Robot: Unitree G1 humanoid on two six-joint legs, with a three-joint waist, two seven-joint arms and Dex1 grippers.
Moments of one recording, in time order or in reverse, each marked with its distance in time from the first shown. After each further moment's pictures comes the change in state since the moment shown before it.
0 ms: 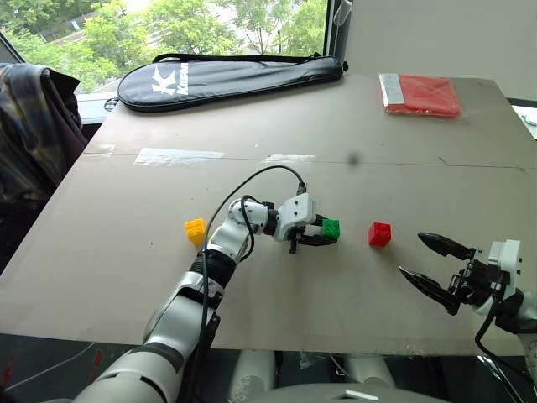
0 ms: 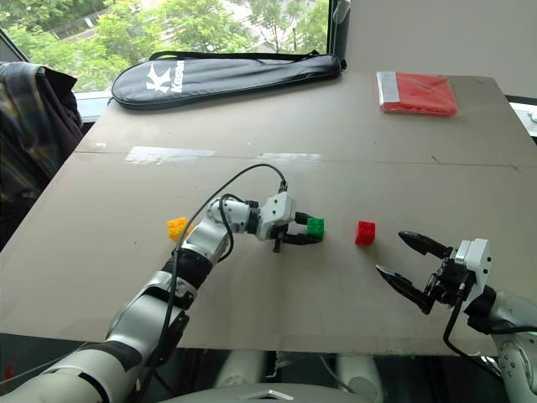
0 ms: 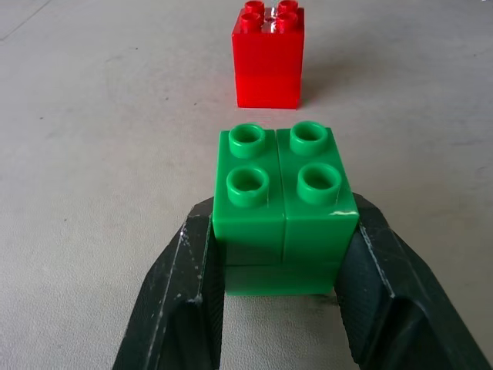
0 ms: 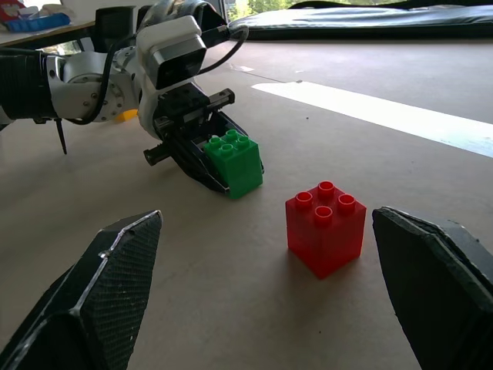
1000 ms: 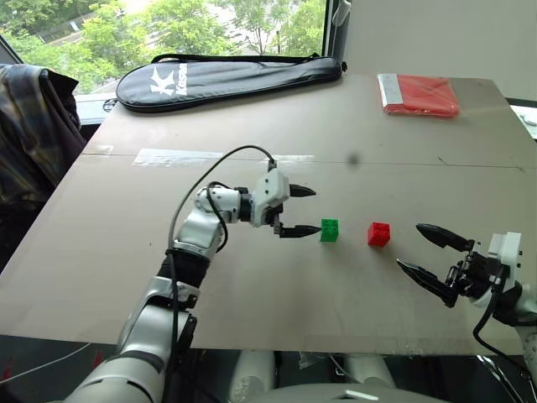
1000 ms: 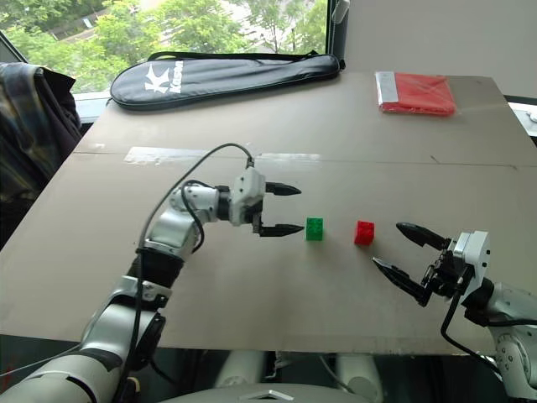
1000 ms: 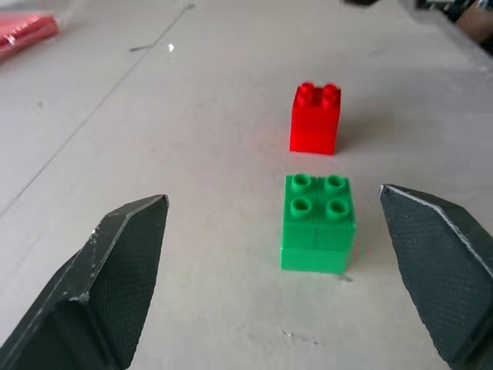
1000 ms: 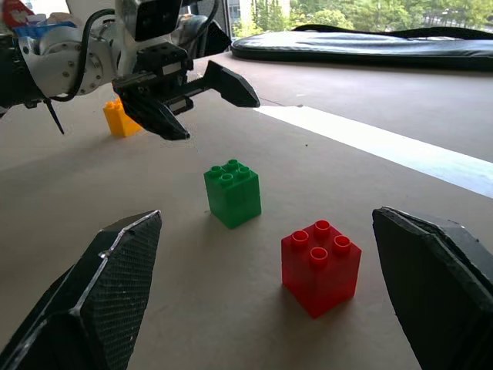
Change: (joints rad) left arm 0.085 0.221 0.182 -0.494 -0.233 0.420 -0.009; right arm -0.072 -0.006 0.013 -0.024 0.022 0.023 0.007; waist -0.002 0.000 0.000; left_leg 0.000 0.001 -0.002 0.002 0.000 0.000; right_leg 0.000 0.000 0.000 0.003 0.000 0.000
